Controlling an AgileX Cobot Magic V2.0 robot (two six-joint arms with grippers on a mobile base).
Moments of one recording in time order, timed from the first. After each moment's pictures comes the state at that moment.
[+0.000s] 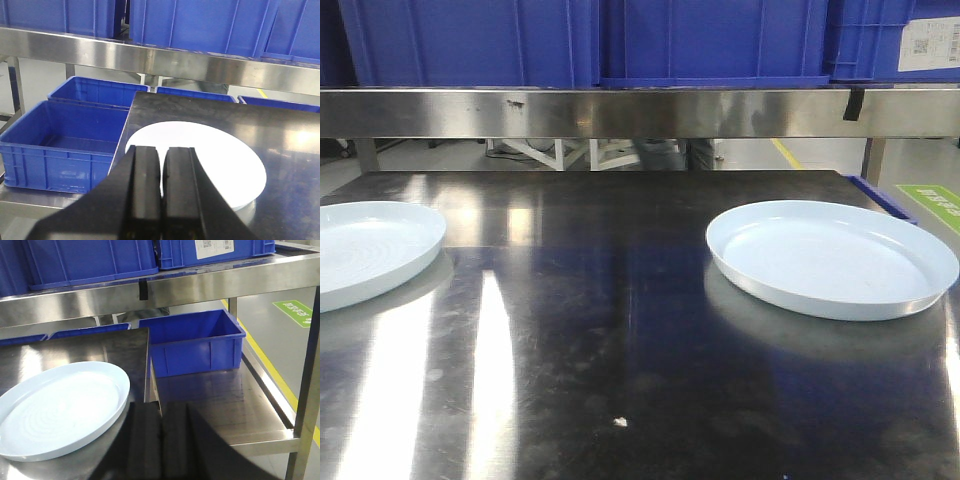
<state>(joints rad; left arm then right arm) -0.03 -0.01 0.01 -0.02 0.13 -0.13 -0.05 -0.01 0.03 0.06 0.12 0.12</state>
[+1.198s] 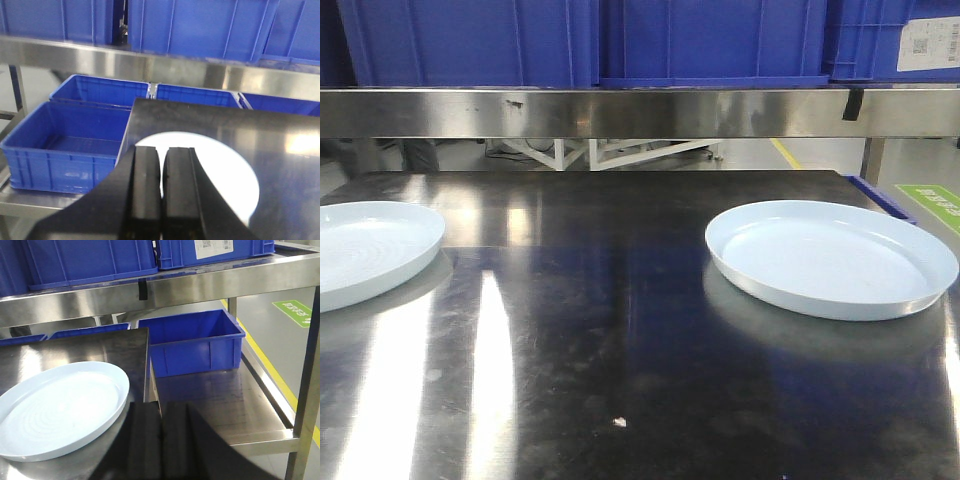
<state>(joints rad) -0.03 0.20 -0.26 0.01 0.26 -0.13 -0.05 -0.01 0.03 0.06 0.12 0.12</state>
